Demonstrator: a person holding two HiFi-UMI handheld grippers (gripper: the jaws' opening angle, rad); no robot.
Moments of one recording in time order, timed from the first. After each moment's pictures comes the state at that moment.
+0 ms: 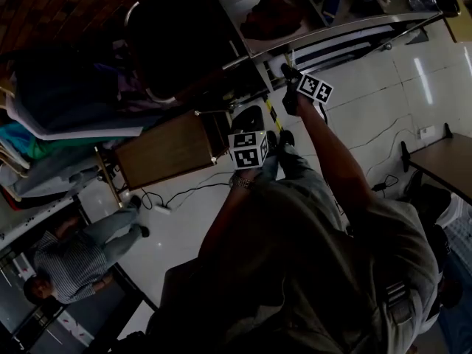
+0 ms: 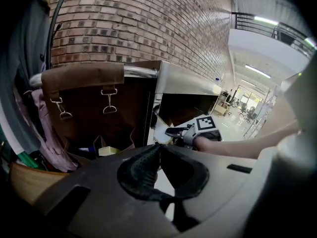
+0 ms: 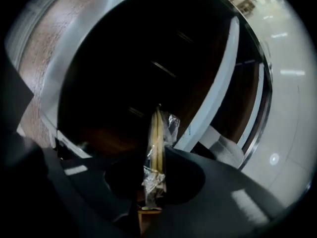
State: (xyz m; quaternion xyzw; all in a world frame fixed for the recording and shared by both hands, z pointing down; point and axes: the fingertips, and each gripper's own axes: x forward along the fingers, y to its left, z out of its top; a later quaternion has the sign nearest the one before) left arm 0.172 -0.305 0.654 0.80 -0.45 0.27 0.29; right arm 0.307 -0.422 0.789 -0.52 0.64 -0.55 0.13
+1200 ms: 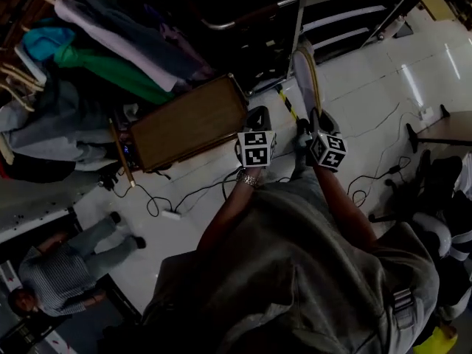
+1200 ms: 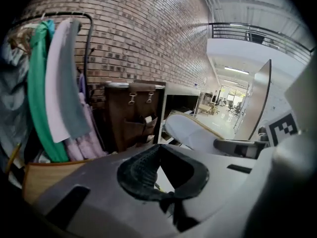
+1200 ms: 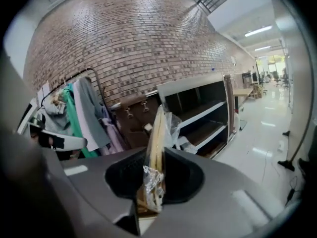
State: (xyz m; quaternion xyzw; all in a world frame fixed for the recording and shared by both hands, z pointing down) left arm -0.044 -0.102 0.617 0.85 -0.42 0.24 0.22; right arm 0.124 -0.052 0.640 -0.70 0.65 -0.30 -0.05
